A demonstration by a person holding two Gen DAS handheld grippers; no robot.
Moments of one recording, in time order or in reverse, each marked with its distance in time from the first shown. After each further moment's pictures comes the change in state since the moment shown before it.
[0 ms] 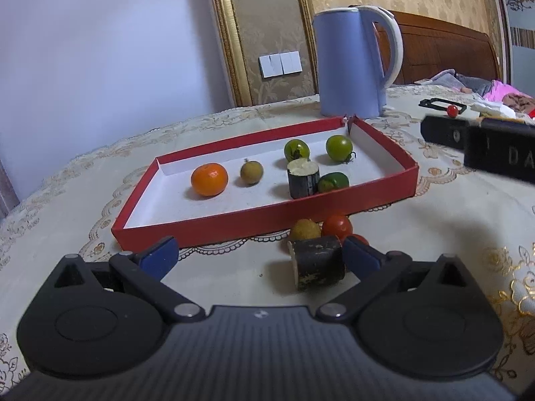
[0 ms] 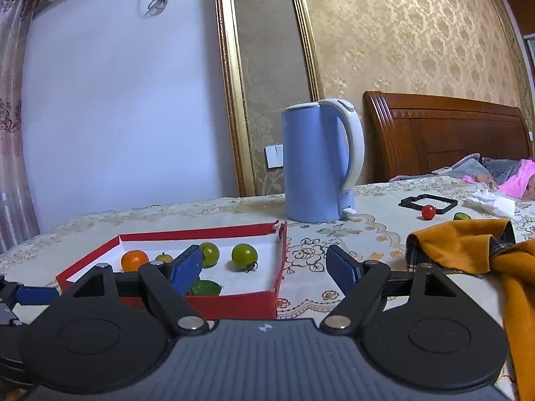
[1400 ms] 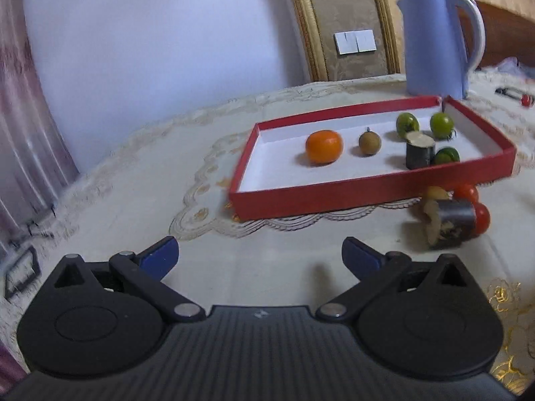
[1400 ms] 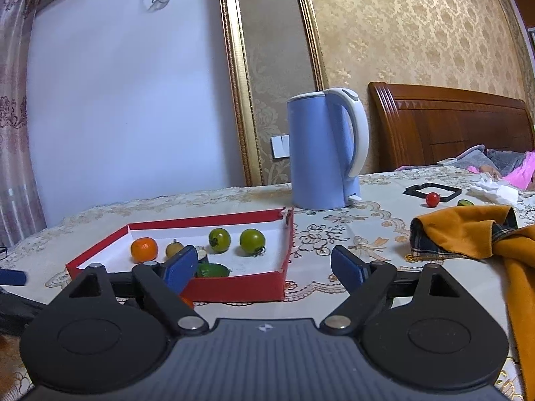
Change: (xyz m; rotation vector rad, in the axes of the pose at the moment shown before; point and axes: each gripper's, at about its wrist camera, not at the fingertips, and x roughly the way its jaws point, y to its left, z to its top) left arm 0.001 0.077 -0.015 -0.069 0.090 0.188; right arm -0.007 0.002 -0.008 0.011 0.031 0.026
